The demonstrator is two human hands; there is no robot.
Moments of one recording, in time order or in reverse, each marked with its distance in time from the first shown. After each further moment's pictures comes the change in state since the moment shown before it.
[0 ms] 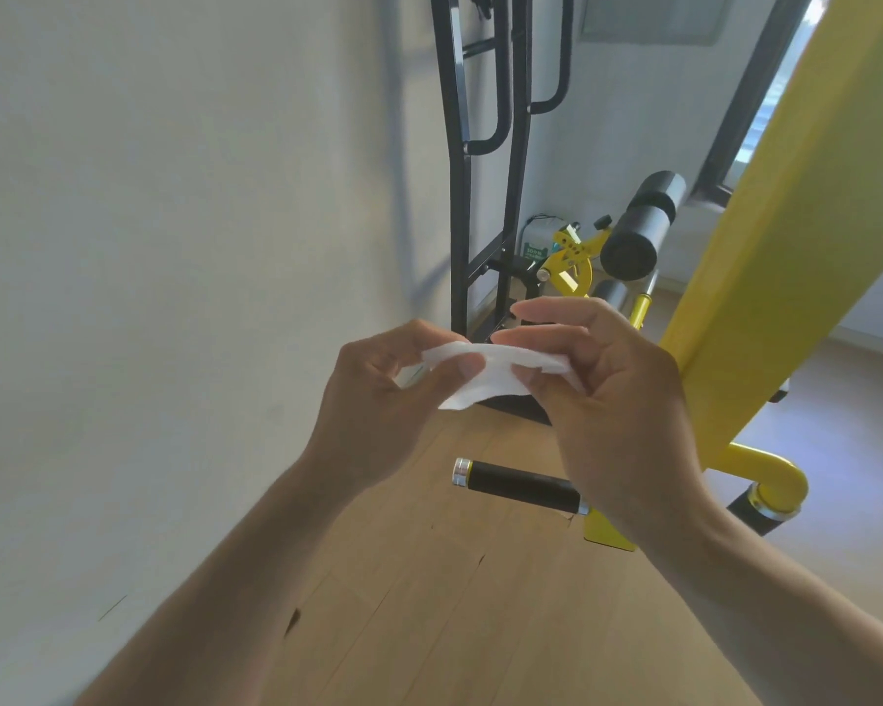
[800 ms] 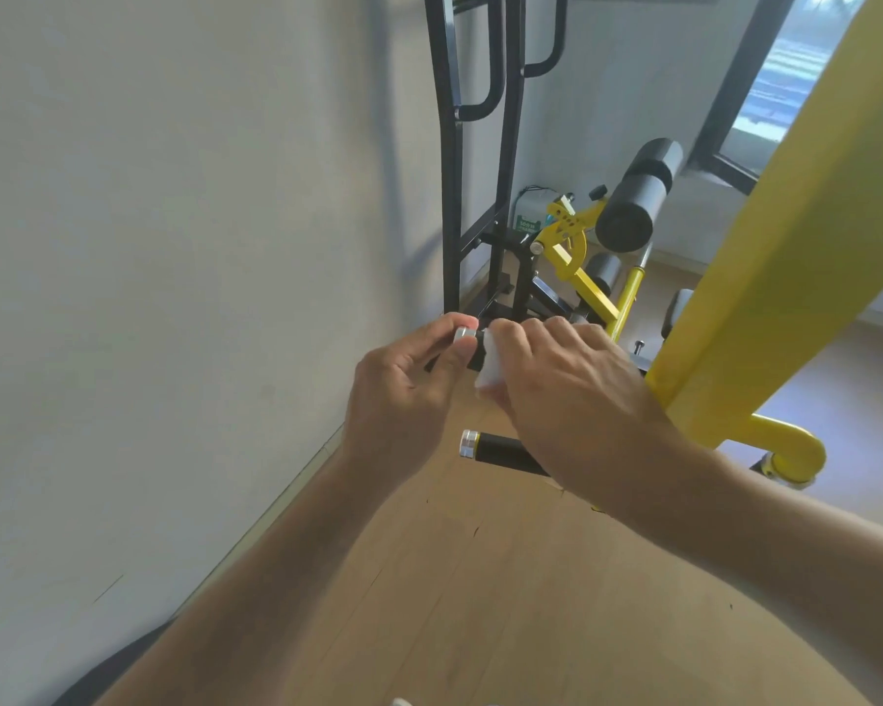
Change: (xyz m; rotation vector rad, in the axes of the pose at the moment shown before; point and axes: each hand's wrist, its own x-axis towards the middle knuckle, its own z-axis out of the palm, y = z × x) left_hand -0.010 -0.022 0.029 0.086 0.075 -0.157; right_hand 0.012 0.024 0.008 -1.307 -0.459 -0.175
